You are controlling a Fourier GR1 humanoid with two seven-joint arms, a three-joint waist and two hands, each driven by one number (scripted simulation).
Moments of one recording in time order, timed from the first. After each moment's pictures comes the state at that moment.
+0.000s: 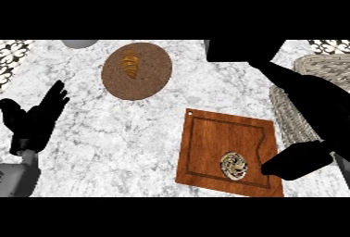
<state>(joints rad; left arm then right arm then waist) -0.17 0.44 -0.04 -1.38 0.27 0.11 0.18 -0.57 -0.48 0.22 -2.04 0.16 0.50 1.01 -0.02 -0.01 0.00</state>
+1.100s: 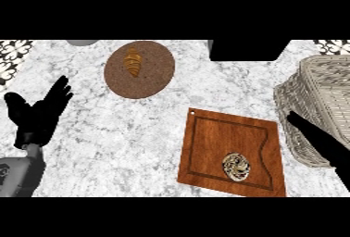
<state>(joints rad) -0.22 0.39 0.01 -1.36 0.21 0.07 0.20 0.05 -0.39 0.06 -2.33 0.30 0.50 0.64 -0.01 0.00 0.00</state>
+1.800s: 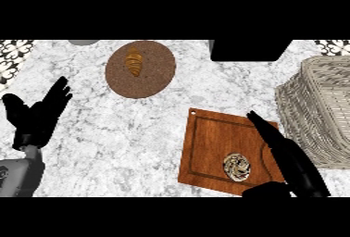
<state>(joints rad) -0.21 0.37 0.05 -1.38 0.18 0.03 0.21 0.07 -0.21 0.21 -1.91 0.63 0.24 0.30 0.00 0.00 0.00</state>
